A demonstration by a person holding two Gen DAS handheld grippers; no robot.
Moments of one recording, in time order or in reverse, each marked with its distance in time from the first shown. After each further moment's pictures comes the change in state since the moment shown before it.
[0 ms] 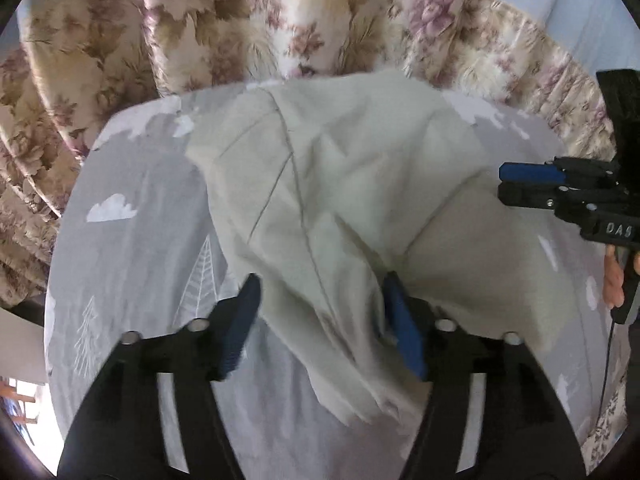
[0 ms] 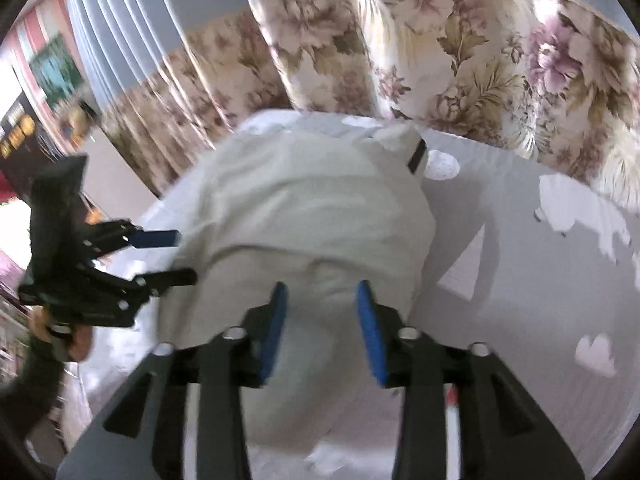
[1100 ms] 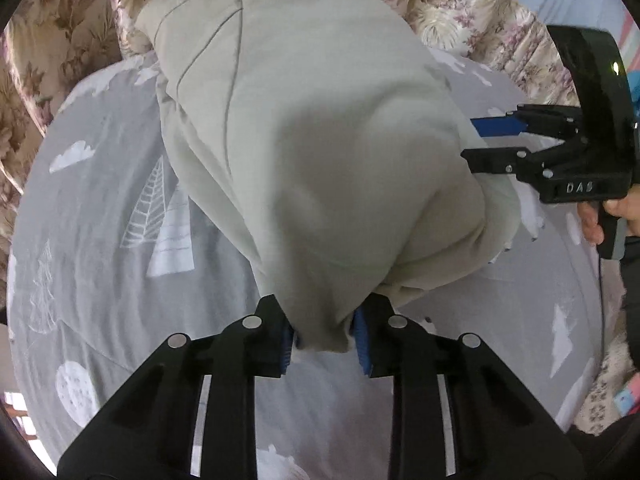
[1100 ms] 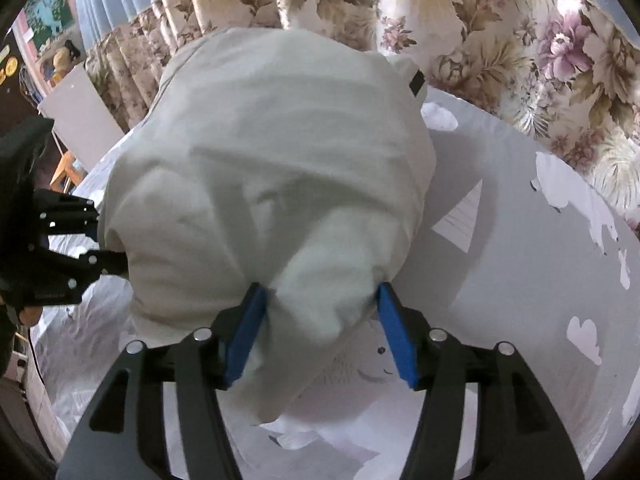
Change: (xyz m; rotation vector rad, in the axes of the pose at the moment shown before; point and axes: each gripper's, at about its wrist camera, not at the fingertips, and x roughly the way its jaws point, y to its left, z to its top) left arm 0.019 -0.004 -0.056 0.083 0.092 -0.100; right arm 0.034 0.006 -0.028 -0.133 0.141 -0.151
